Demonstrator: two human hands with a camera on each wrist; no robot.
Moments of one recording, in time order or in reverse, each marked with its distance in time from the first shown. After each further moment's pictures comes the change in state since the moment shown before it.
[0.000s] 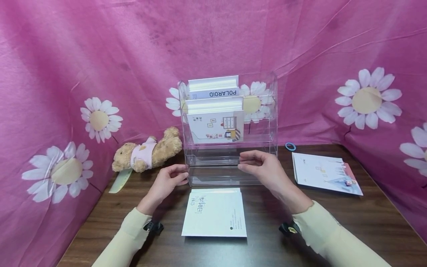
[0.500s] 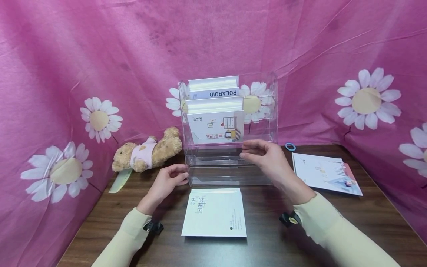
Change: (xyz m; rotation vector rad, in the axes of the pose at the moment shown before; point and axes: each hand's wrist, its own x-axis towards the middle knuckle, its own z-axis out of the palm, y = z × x) left_hand 0.001 -0.002 -0.001 -0.008 -0.002 0.006; right_hand 0.010 -0.024 -0.015 -0.025 0.056 -0.045
